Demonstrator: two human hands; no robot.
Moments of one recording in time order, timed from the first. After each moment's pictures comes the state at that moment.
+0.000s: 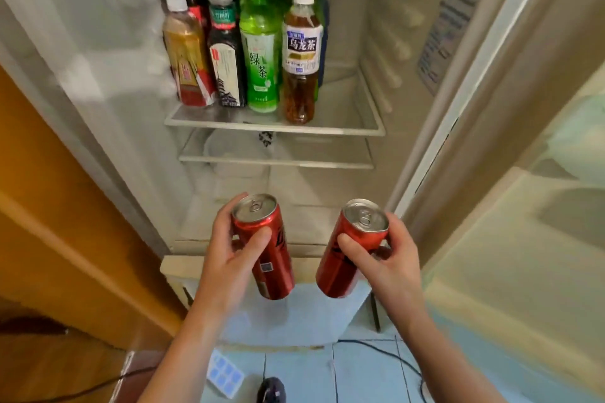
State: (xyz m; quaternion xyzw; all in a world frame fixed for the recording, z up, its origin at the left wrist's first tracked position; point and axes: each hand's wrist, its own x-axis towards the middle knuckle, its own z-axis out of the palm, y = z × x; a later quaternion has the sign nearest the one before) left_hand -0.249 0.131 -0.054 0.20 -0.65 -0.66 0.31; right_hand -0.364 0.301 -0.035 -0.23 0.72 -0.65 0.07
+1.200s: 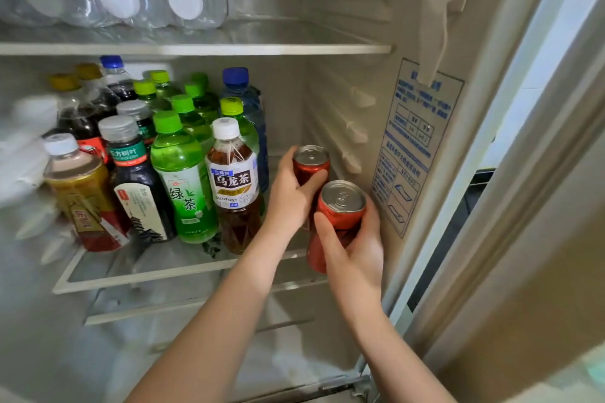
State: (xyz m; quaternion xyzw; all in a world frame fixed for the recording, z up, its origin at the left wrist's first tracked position) left_hand -0.579 0.068 0.057 0.10 -0.75 -0.60 0.27; right_hand -0.530 0.186 0.038 -0.16 0.70 -0.69 -0.13
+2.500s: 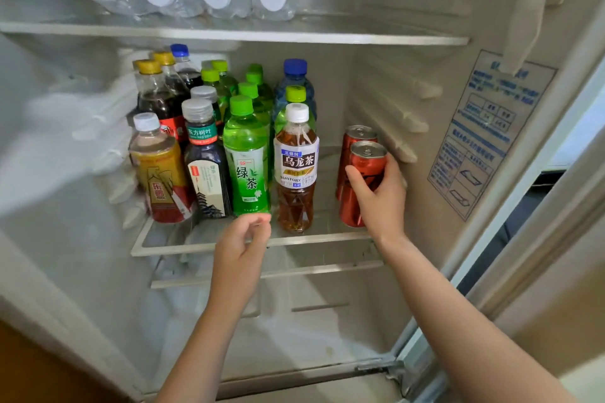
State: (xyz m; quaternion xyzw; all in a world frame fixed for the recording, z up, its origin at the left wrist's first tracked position) left_hand -0.423 -0.001 0.006 0.18 -0.74 -0.56 0.33; right_hand -0.582 0.140 0.041 -0.20 0.75 -0.61 -0.16
